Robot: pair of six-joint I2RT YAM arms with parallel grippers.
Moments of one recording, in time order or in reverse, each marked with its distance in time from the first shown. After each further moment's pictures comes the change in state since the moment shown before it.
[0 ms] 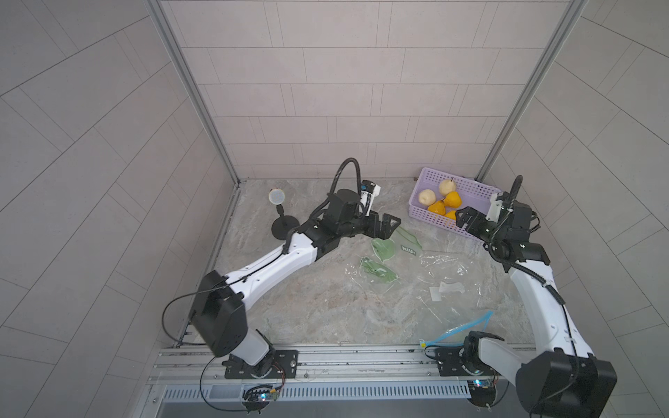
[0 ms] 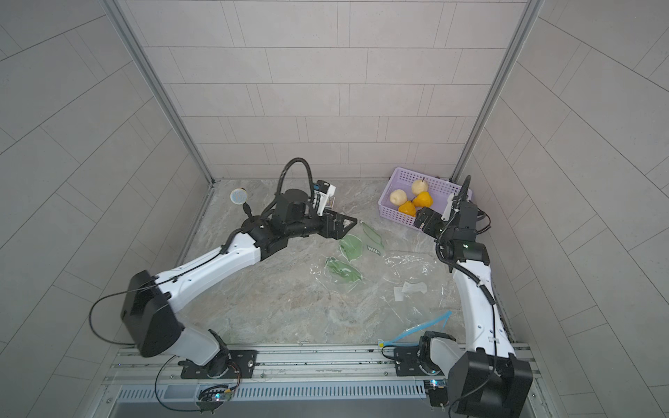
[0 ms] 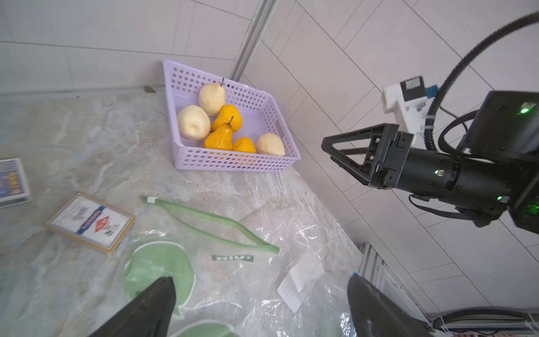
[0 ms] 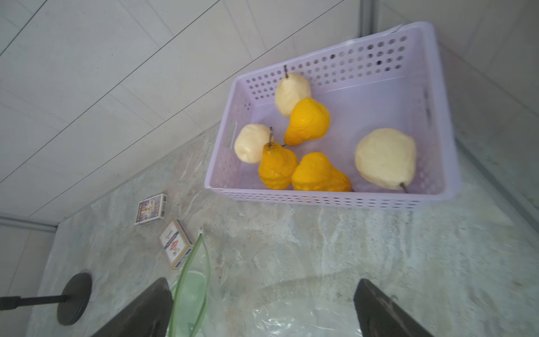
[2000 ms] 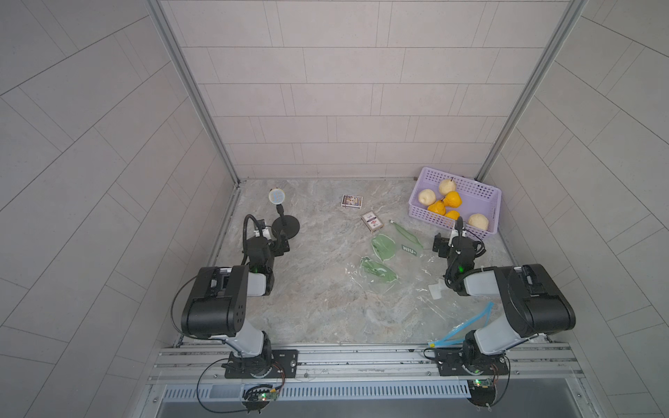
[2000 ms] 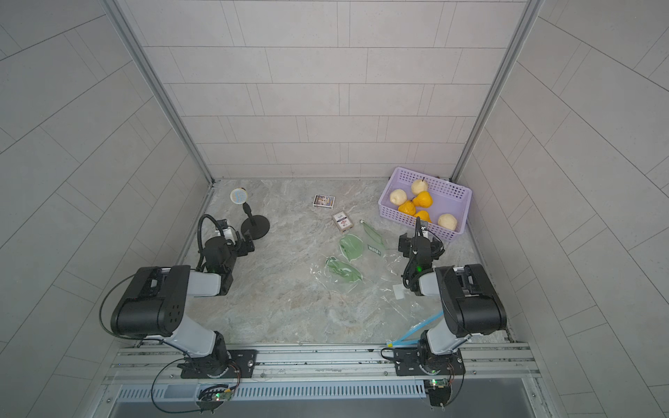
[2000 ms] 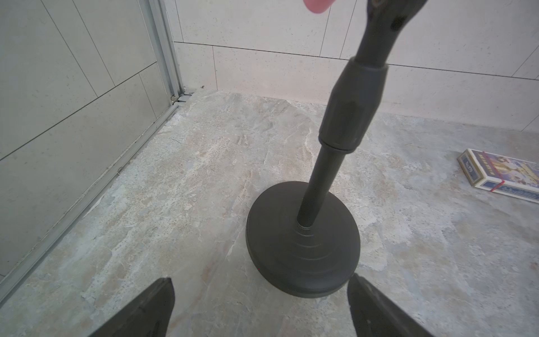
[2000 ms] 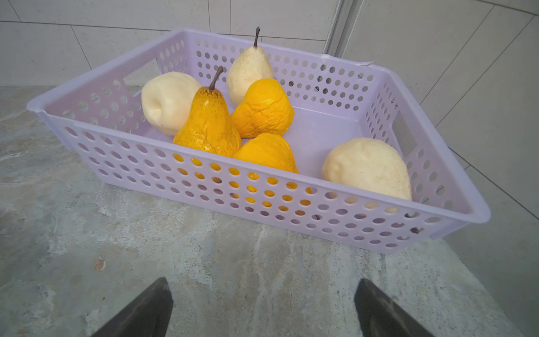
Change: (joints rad) left arm 0.778 0.146 -0.811 0.971 -0.374 0.360; right arm 0.283 0.503 -0.541 1.271 0.536 -0.366
